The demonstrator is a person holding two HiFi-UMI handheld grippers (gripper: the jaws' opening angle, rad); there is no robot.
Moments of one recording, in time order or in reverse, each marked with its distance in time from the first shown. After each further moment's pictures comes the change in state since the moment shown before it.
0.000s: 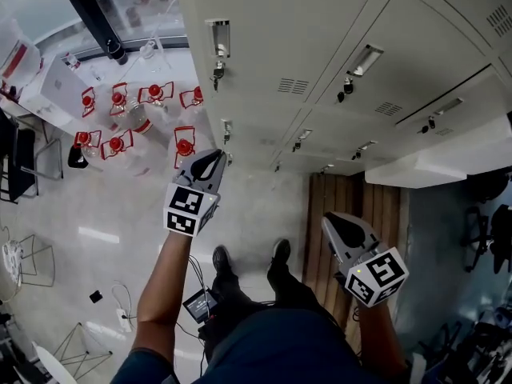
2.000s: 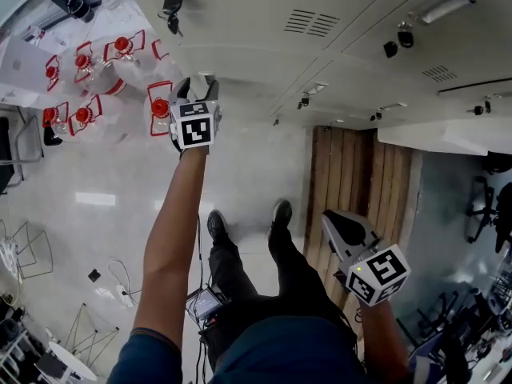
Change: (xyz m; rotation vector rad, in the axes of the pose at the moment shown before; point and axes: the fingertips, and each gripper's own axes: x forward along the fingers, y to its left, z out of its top) left arm 0.219 0.128 -0.189 -0.196 0.220 0.353; right arm 0.097 -0.059 -0.152 0.171 0.241 -0.003
